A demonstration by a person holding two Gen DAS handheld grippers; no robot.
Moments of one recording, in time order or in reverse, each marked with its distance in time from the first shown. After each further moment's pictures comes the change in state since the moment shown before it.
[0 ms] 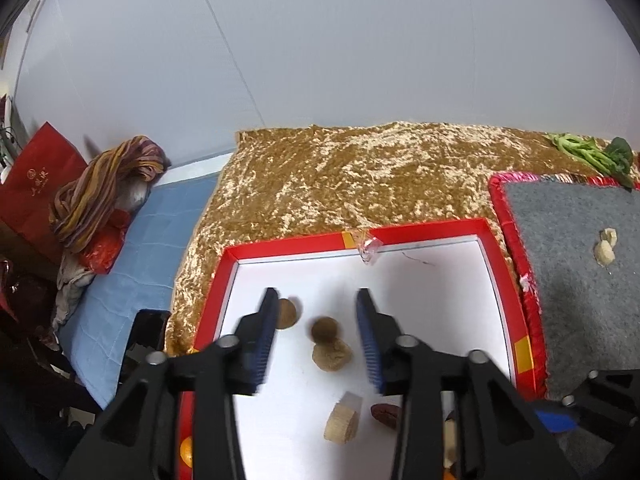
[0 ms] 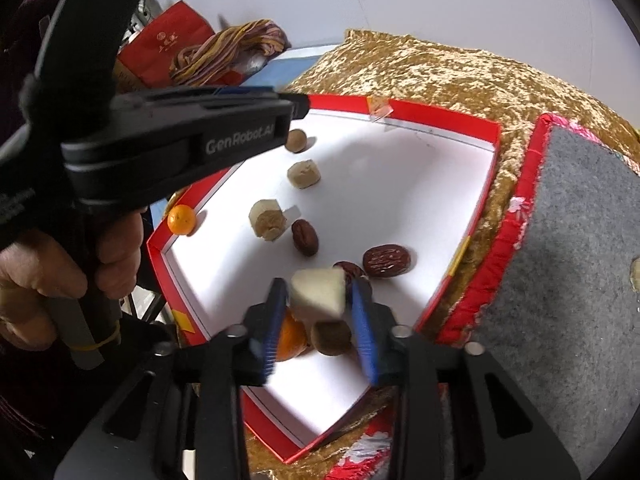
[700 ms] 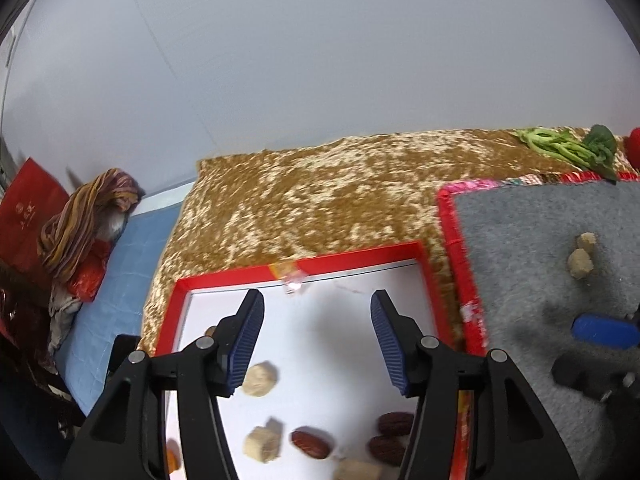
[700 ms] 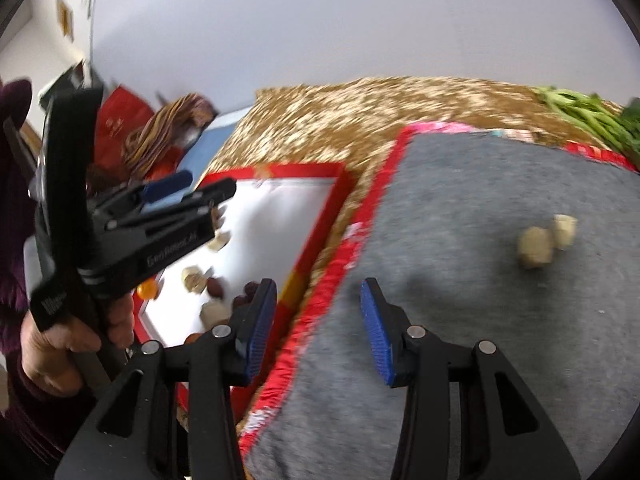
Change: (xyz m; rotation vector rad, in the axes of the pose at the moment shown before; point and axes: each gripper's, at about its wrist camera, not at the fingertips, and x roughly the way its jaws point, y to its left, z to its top) left arm -0.007 -0.068 0.017 0.067 -0.031 -0.017; right arm -0.073 -0.091 -0.001 0.242 -0.152 -0.081
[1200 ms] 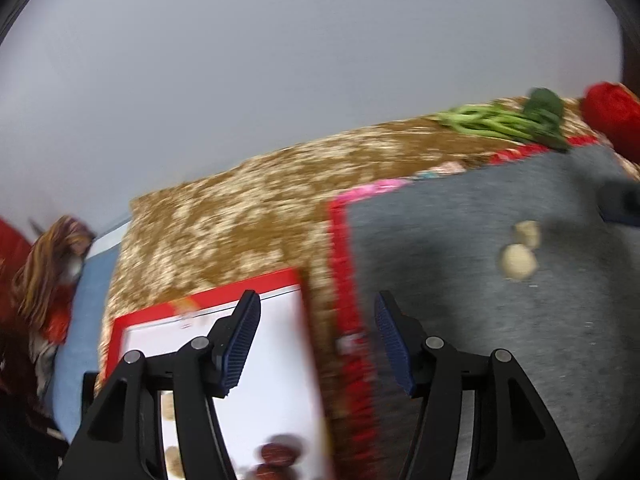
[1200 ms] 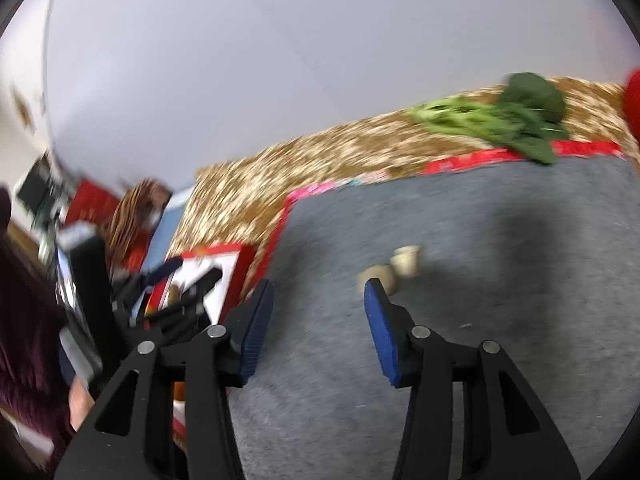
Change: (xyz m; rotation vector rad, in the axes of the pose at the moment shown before) left arm 0.001 -0.086 0.007 0.147 -0.027 -0.123; right arm -0.075 -0.098 0.014 0.263 -0.149 -0.066
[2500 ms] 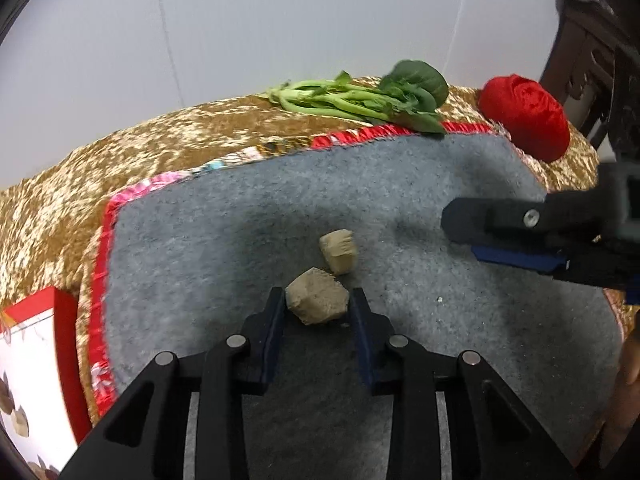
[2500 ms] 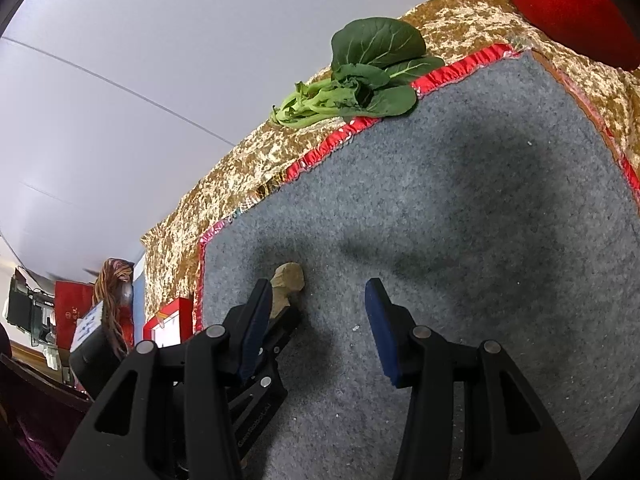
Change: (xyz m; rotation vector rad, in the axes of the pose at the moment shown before) left arm 0.030 -0.086 0.017 -0.019 0.068 -0.429; right arm -0.003 -0.080 0.004 0.340 0.024 -0.100
